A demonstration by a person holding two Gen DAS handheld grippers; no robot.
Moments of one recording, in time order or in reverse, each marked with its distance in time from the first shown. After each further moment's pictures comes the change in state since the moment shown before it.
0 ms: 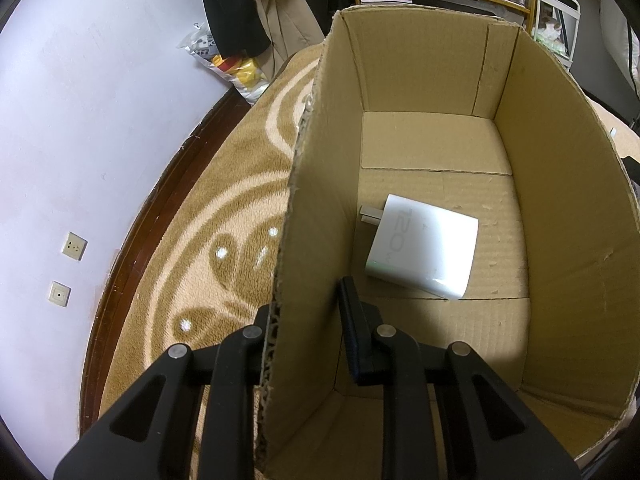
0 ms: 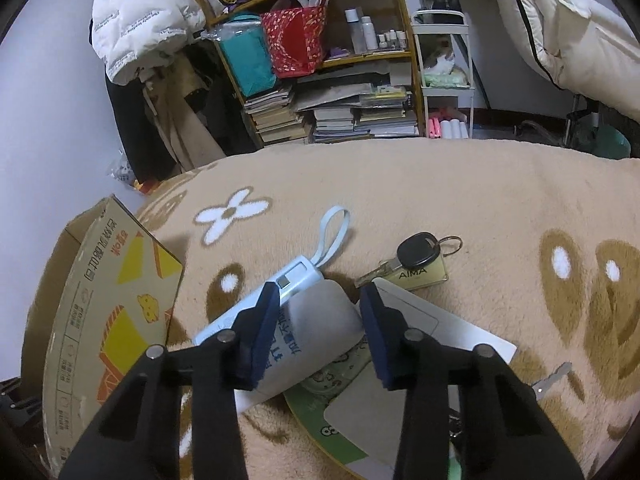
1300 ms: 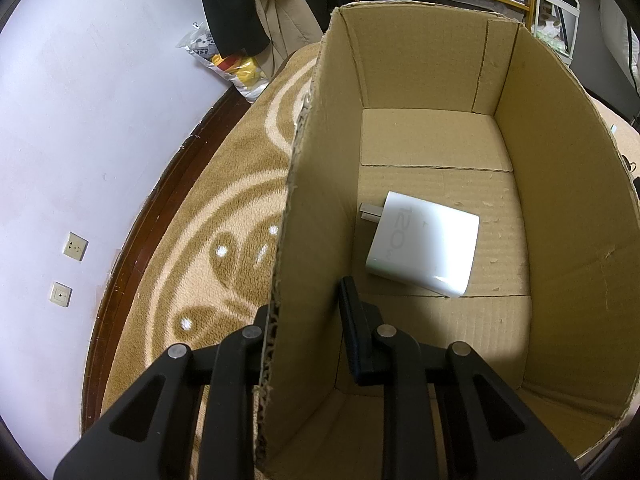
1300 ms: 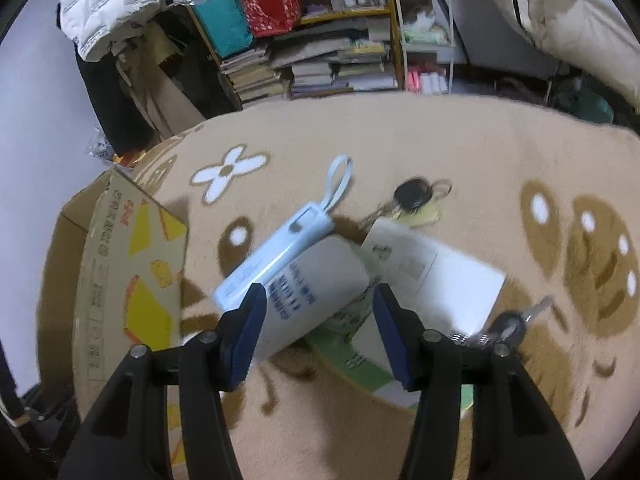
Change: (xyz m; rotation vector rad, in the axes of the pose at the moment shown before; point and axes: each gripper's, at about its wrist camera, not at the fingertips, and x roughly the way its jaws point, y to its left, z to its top) left arm 0.001 -0.003 0.000 0.004 0.005 0.006; right arm -0.017 0.018 -0.005 0.078 0.207 -0.071
